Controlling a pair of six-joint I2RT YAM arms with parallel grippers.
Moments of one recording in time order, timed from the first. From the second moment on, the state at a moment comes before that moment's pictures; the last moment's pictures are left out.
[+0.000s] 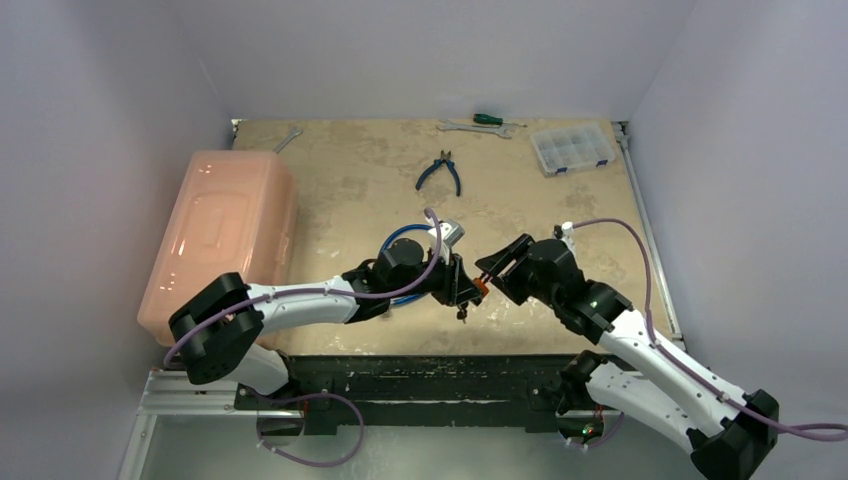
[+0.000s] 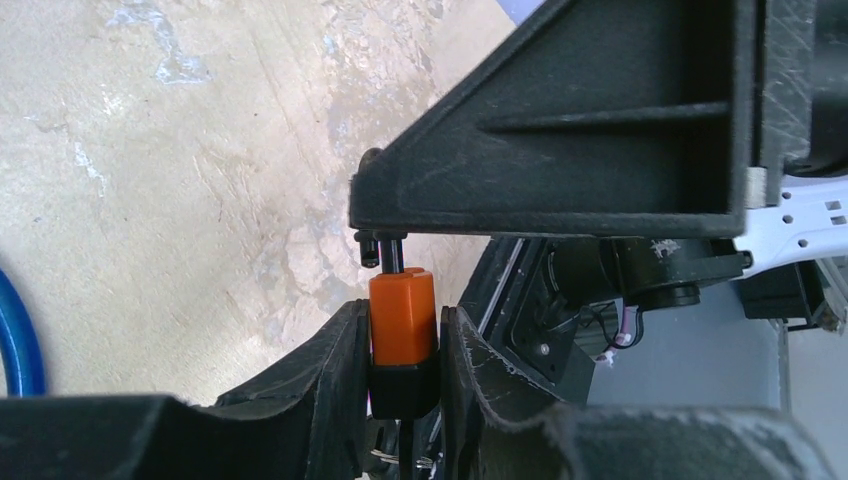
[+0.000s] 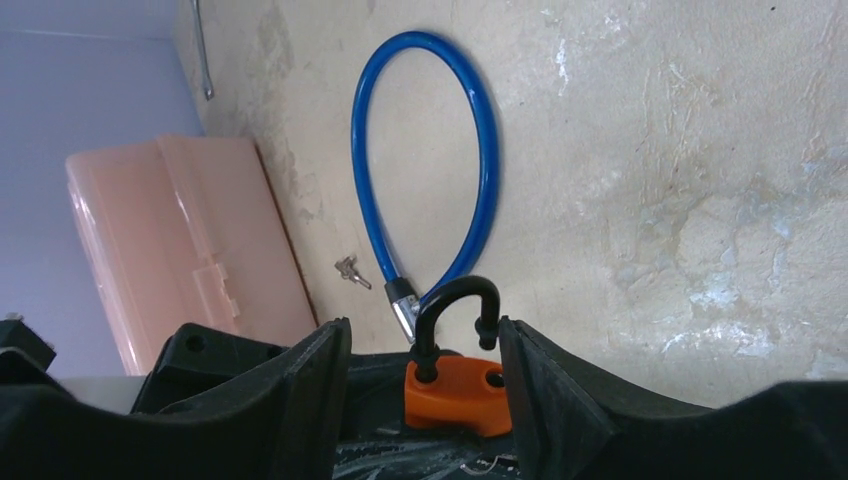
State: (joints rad) left arm -1.00 1.47 0.74 0.43 0.22 -0.58; right arm 0.68 0.78 0.64 -0.48 0.16 1.33
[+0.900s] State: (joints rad) left arm -0.99 1.47 0.74 0.49 0.35 -0.57; right arm 0.68 0.81 0.60 -0.33 0.11 1.26
